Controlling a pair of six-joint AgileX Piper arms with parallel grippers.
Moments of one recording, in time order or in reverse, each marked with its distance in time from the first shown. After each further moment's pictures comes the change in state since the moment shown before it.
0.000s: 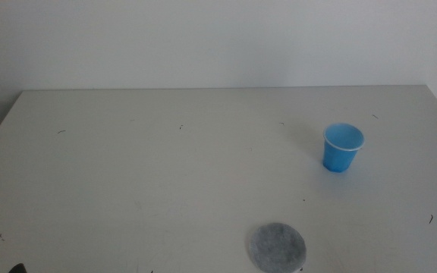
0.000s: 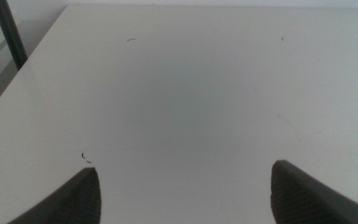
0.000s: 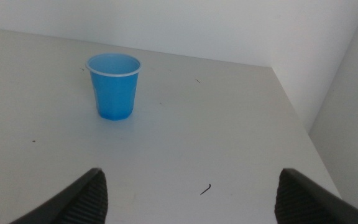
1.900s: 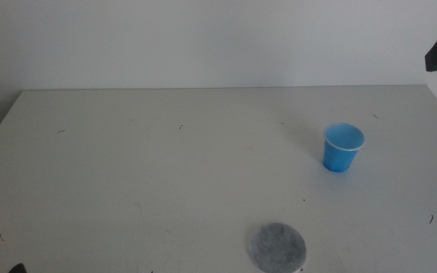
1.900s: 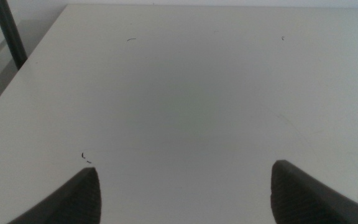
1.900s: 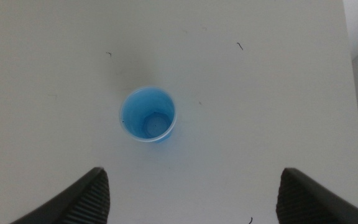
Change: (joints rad) left arm 0.000 0.000 0.000 0.000 0.000 0.000; right arm 0.006 1.358 -1.475 0.192 0.803 0.020
